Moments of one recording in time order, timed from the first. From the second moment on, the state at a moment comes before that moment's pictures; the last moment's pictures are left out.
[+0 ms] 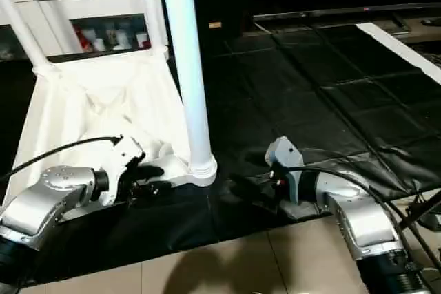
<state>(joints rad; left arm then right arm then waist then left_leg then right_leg) -0.33 0.52 -0.26 0.09 -0.21 0.56 -0.87 -0.23 -0.53 0.13 0.09 0.23 0.30 1.01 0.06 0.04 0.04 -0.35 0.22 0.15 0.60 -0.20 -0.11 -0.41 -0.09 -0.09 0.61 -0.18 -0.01</state>
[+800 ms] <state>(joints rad) -0.40 0.50 -0.30 0.24 -0.17 0.42 -0.96 -0.23 -0.52 0.12 0.08 0.29 0.37 1.03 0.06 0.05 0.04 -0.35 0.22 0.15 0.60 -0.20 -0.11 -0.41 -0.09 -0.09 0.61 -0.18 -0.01</state>
